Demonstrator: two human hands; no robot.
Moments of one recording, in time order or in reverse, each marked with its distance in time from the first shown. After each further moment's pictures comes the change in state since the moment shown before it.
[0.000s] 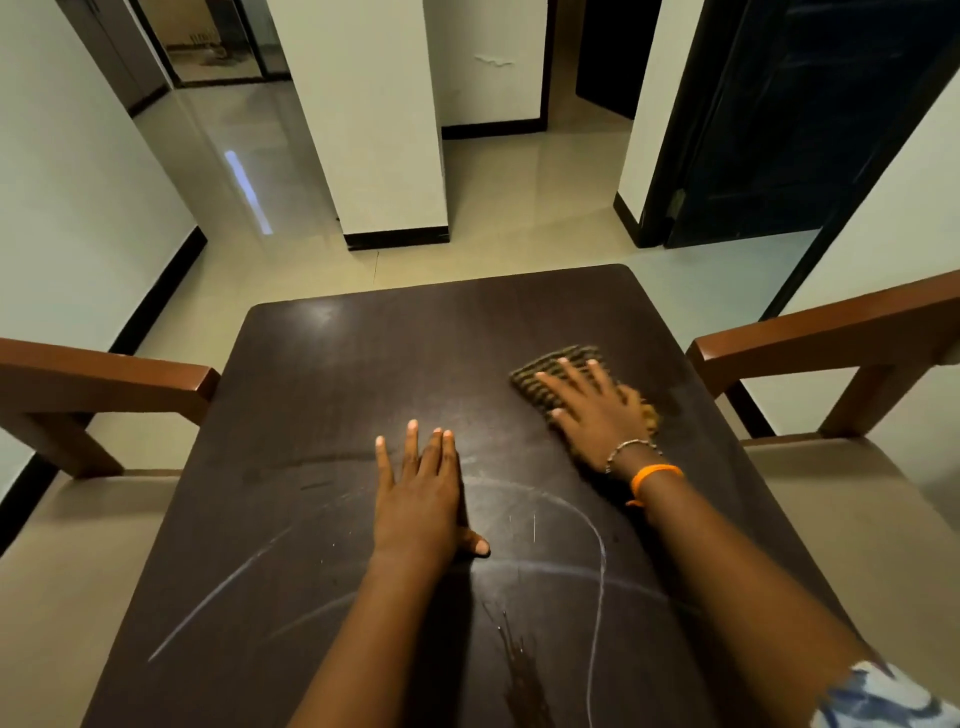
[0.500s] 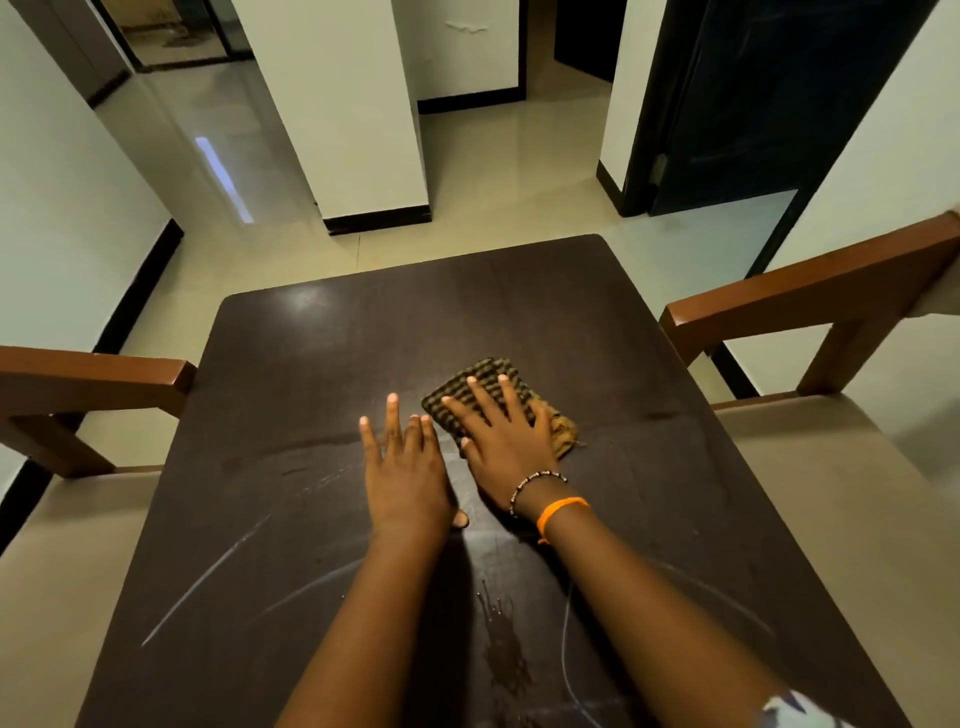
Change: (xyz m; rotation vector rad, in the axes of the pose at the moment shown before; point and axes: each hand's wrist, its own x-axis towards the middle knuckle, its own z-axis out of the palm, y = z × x) left_hand 0.003 0.019 -0.001 0.169 -0.010 -0.082; right_hand -0.043 -0.077 0.019 0.048 0.017 -0.108
